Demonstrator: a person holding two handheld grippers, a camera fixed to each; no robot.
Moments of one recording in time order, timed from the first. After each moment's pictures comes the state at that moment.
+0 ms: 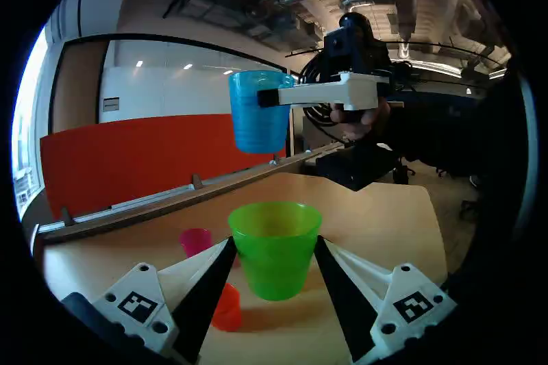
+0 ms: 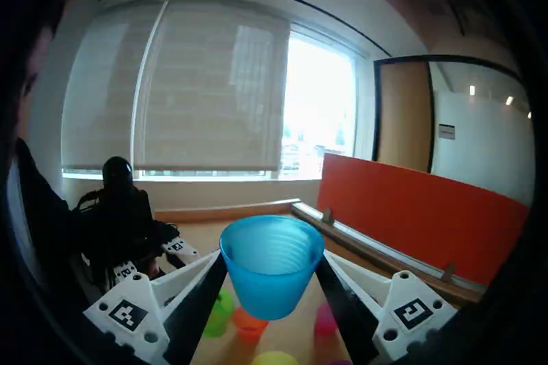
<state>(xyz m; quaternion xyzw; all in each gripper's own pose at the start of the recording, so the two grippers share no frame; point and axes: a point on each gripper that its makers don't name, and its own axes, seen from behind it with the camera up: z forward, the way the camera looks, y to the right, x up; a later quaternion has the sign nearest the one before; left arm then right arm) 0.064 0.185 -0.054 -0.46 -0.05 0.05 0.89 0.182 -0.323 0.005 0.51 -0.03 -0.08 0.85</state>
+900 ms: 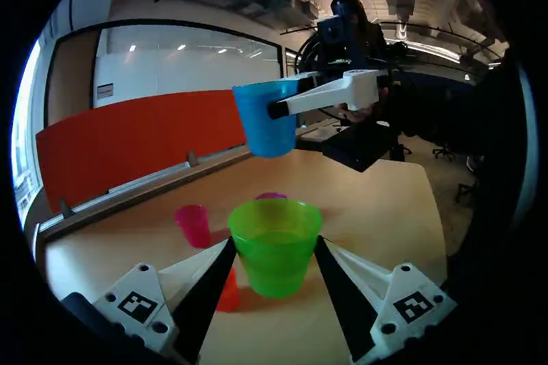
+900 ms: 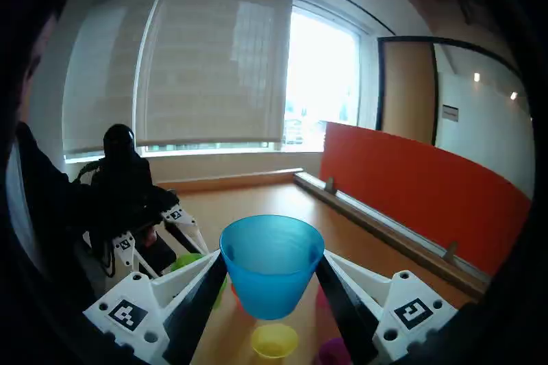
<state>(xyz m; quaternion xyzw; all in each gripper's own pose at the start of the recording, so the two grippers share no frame) 0.032 0.180 -0.059 -0.46 -0.10 0.09 0.88 0.130 -0.295 0.001 0.51 -0.09 -0.11 0.85</state>
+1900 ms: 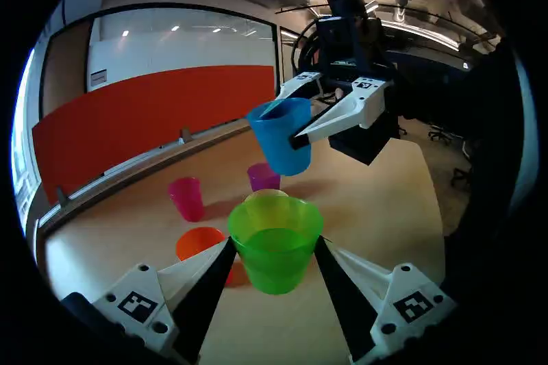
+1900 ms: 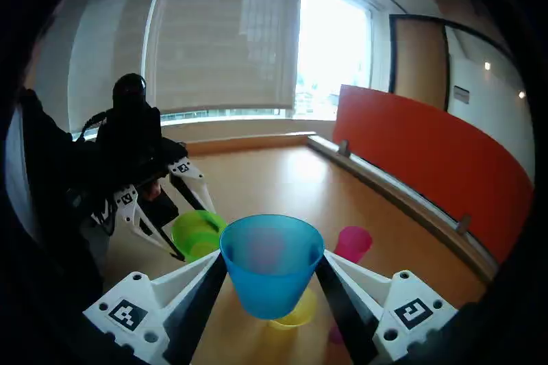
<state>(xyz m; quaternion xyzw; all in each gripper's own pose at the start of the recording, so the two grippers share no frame) -0.002 0.172 -0.073 -0.47 -0.15 0.12 0.86 0.051 -0.276 -0.025 0.53 -0.16 -0.15 0.82</state>
